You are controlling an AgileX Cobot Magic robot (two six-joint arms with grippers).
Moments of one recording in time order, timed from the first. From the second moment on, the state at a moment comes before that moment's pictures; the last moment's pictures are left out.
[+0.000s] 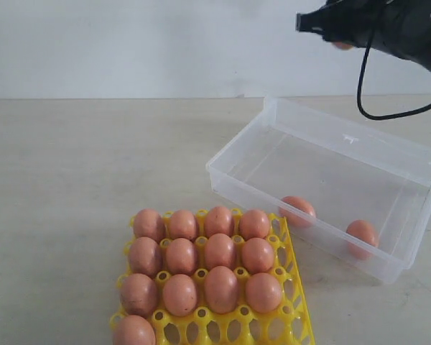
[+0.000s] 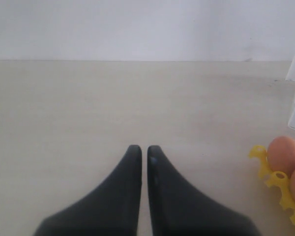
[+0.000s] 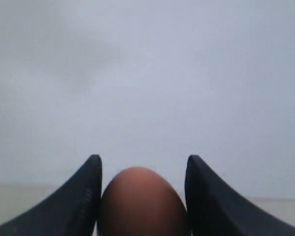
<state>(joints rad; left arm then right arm) -0.03 0.00 0.00 -0.18 0.32 0.14 0.16 1.71 -1.14 0.64 -0.35 -0.56</state>
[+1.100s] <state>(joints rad) -0.03 0.00 0.00 -0.18 0.32 0.14 0.68 1.38 -0.24 -0.22 -1.10 0.35</state>
